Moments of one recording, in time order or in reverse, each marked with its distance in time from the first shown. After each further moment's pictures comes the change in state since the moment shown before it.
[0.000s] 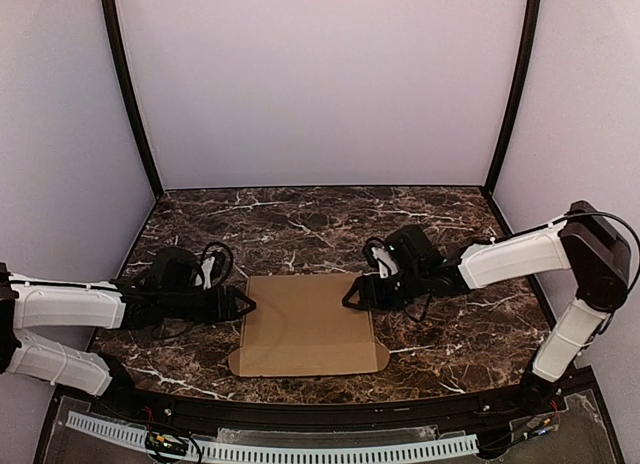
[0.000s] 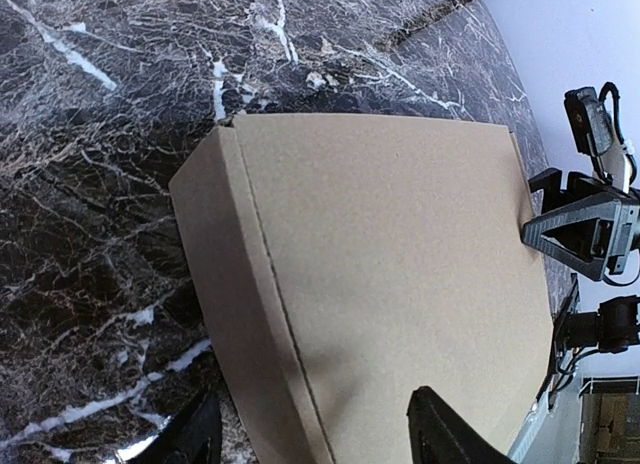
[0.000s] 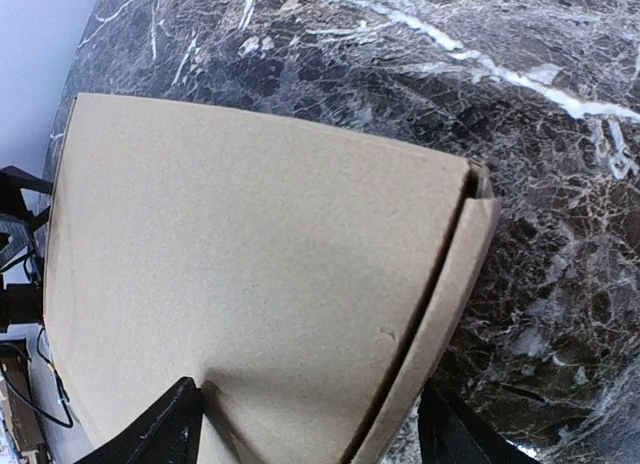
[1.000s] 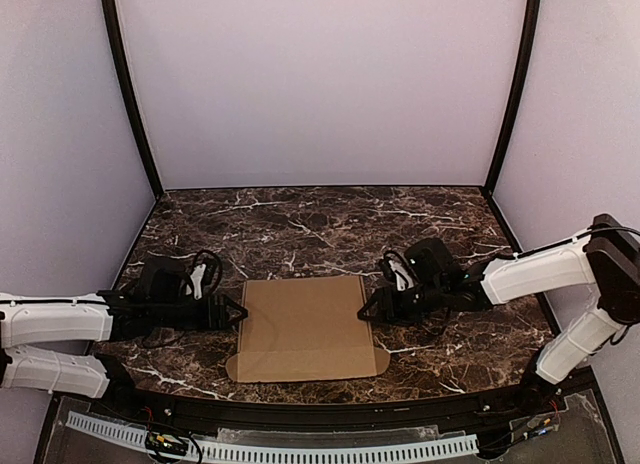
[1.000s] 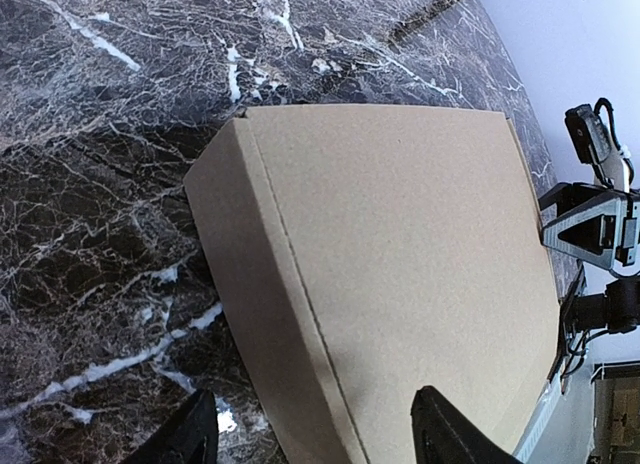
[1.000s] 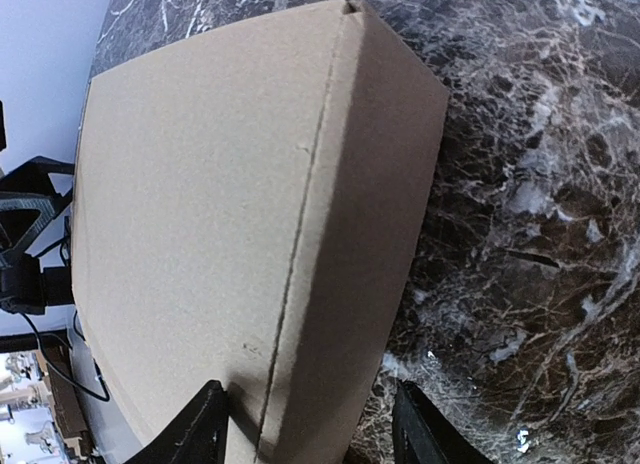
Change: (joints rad) left arm 0.000 -0.133 -0.082 -0.043 -0.011 0.031; right arm 0.000 -0.153 -0.192 0.066 -0.080 0.124
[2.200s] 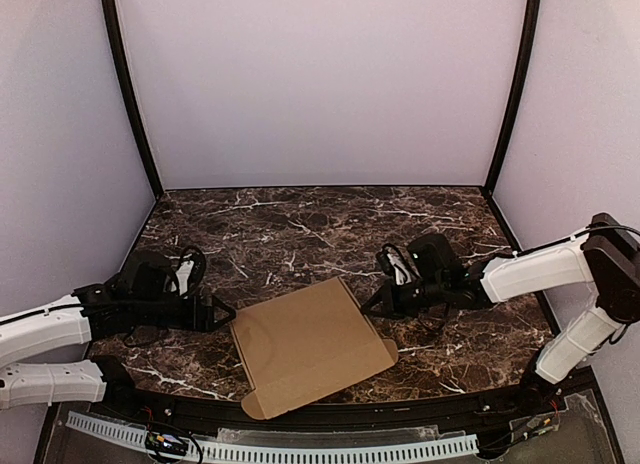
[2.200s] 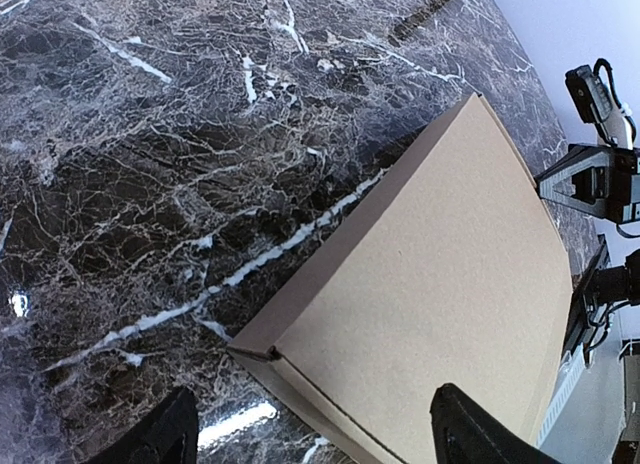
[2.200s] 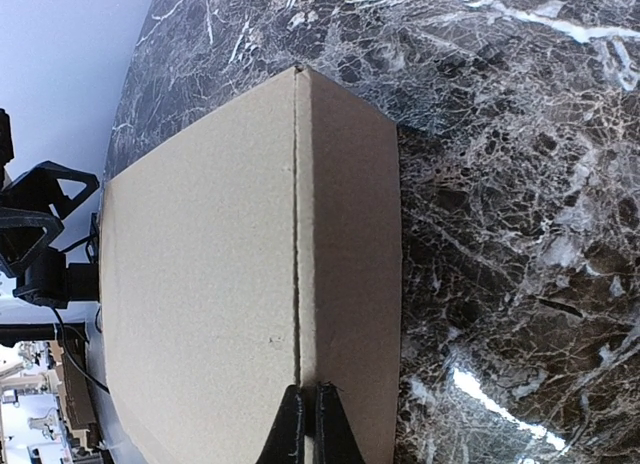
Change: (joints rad) left arm 0.000 -0.207 0.076 -0.326 -0.052 0.107; right arm -0.025 0.011 0.000 0.090 -0.059 -0.027
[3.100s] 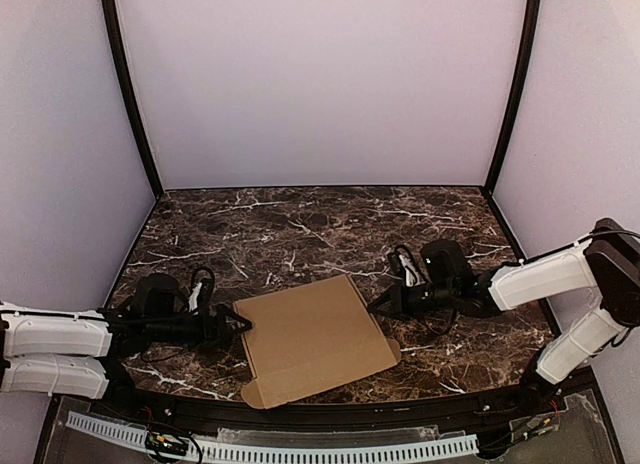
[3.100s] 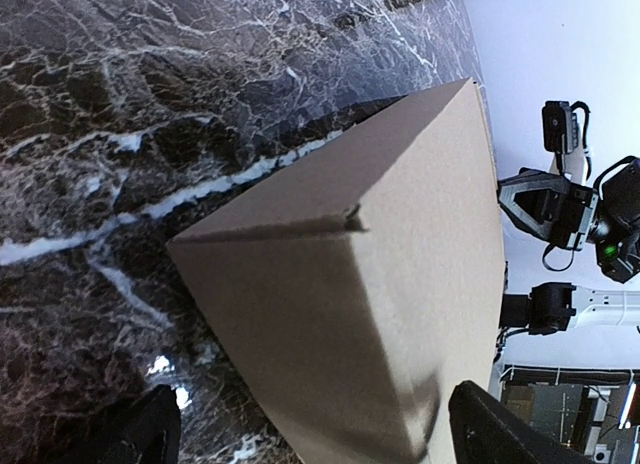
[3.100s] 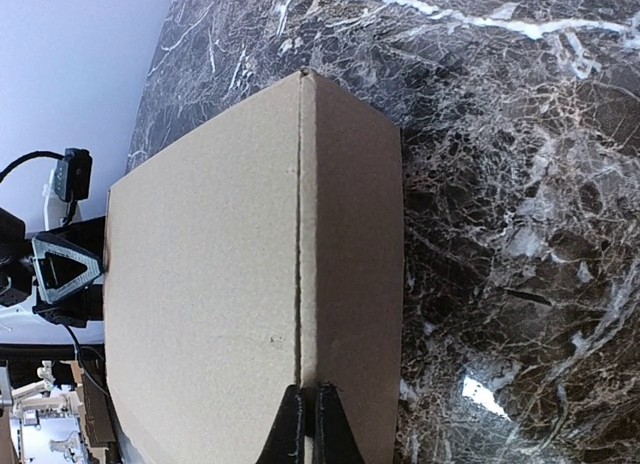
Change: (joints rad) left arm 0.000 0.146 -0.227 0.461 0.212 -0.369; right arm -0.038 -0.034 -0.104 0.137 0.000 0.063
